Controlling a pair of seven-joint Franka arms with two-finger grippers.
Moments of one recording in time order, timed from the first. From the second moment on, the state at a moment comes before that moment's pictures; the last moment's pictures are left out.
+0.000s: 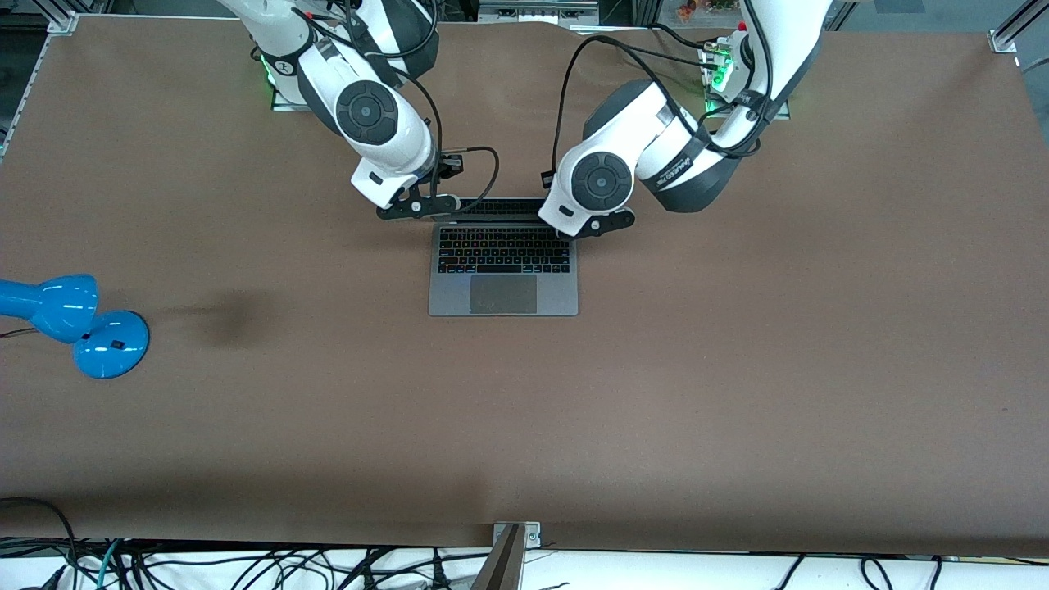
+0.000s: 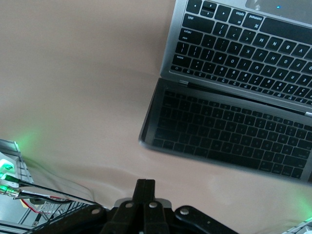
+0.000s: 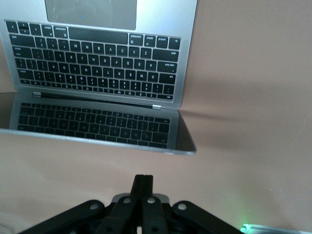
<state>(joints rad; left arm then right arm) -0.26 0.52 -0.52 -1.59 -0.19 1.64 -0.99 0.08 0.22 0.61 -1.95 0.10 1.91 0.54</state>
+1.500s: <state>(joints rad) -0.25 0.71 -0.46 -1.42 -0.17 1.67 -0.99 0.07 0.43 0.55 -1.76 -0.04 1.95 0.54</state>
